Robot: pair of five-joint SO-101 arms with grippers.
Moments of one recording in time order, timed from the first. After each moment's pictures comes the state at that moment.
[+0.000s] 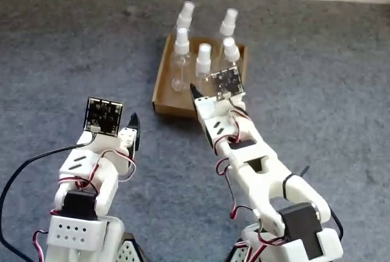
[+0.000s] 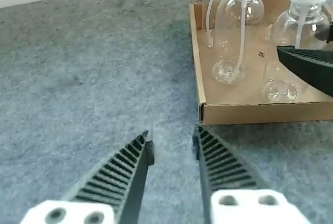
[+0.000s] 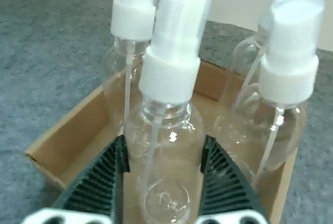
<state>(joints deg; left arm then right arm) 0.8 -83.4 77.8 43.1 -0.2 -21.4 -10.9 61.1 -22.6 4.9</state>
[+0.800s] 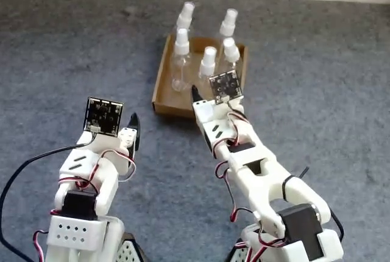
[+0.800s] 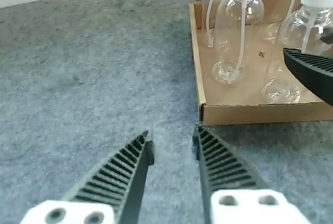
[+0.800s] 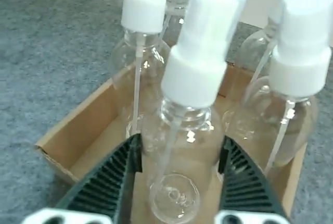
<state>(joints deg) 0.8 -83.4 77.8 42.9 -0.2 -21.9 -11.1 62.3 -22.8 4.9</state>
